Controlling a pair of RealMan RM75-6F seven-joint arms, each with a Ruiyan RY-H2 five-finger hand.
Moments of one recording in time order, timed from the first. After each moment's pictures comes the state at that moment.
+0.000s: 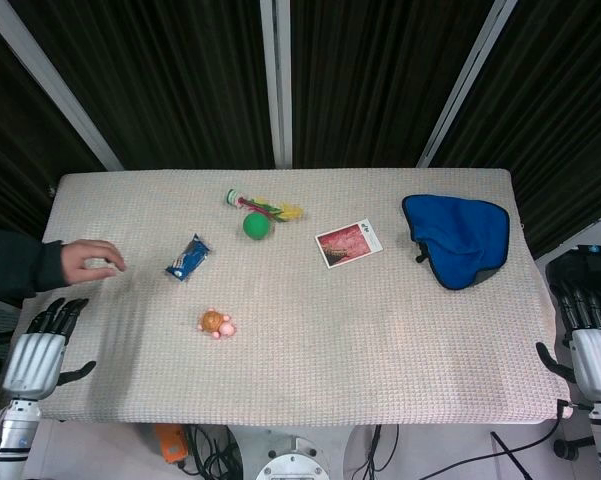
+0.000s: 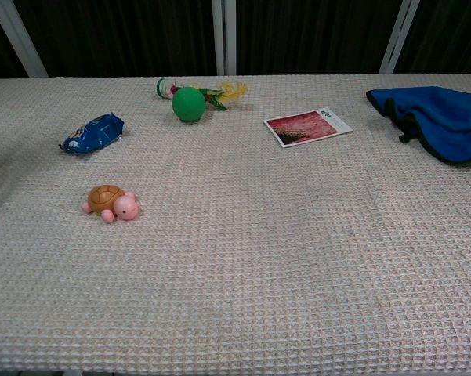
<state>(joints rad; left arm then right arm) -0.11 -1.28 0.00 -1.45 1.54 1.48 0.06 0.04 -1.14 0.06 -1.50 -1.51 1.52 0.03</state>
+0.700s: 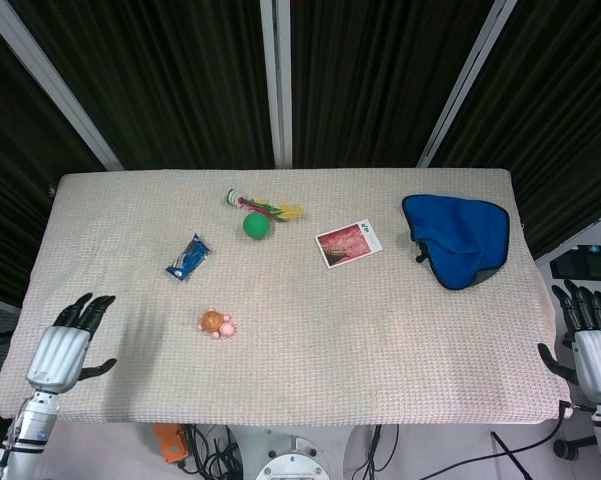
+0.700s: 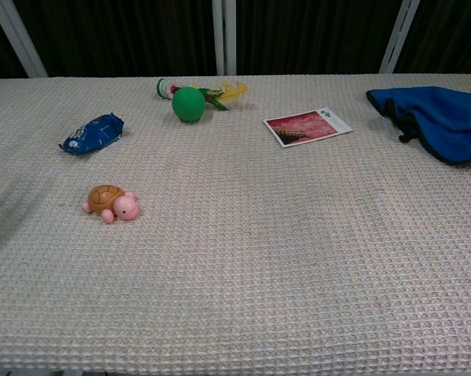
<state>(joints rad) -0.17 -1.28 0.00 -1.52 1.59 1.42 0.10 0.04 -1.13 0.06 -1.50 -1.52 1.53 0.04</state>
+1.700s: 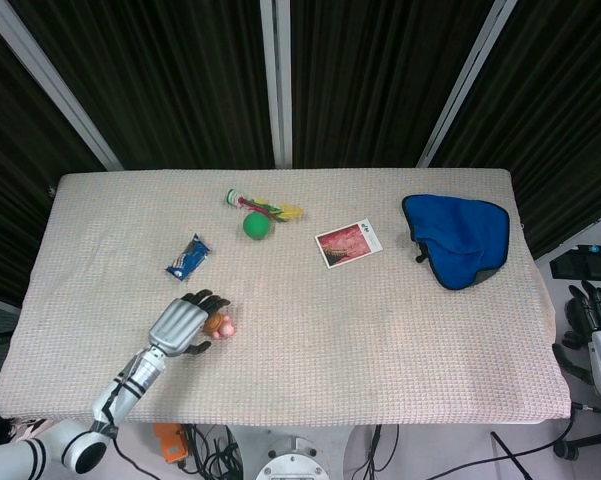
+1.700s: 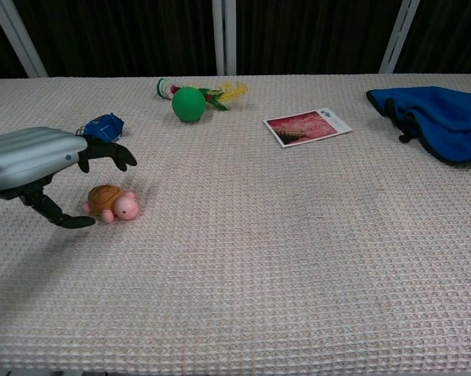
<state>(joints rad) -0.51 -1.53 -0.07 -1.44 1.50 1.00 0.23 0.03 -1.12 0.07 -1.45 -1.49 1.52 0.11</state>
